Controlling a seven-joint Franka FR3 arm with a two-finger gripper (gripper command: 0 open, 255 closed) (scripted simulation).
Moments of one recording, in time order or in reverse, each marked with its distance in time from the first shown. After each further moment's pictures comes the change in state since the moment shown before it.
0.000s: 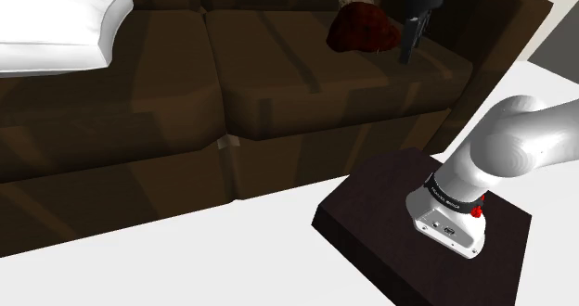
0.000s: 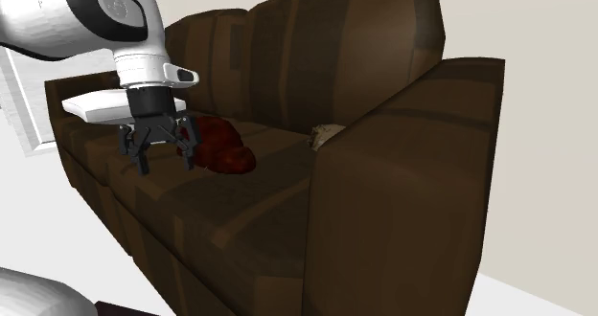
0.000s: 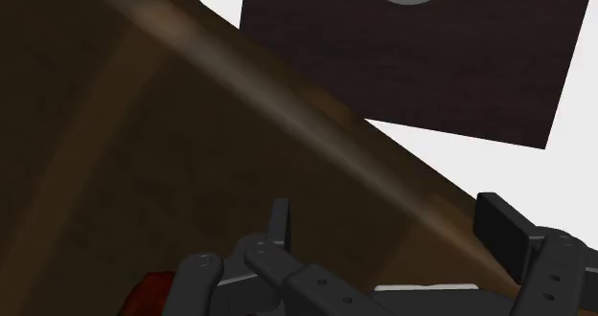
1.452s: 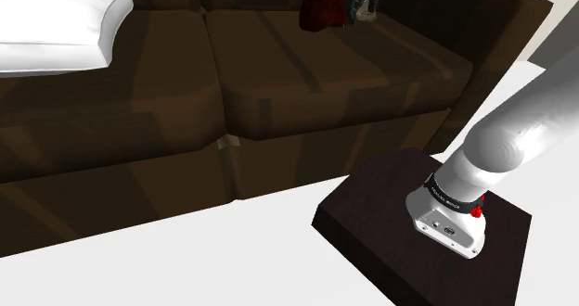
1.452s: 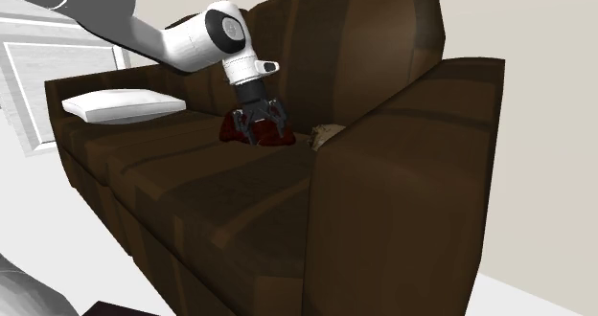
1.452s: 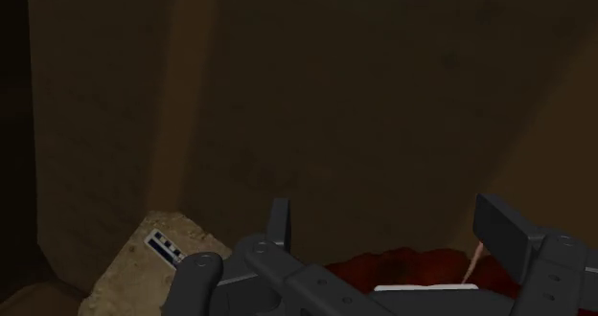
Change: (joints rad) arm -0.156 0.609 -0.048 0.452 -0.194 0.346 0.166
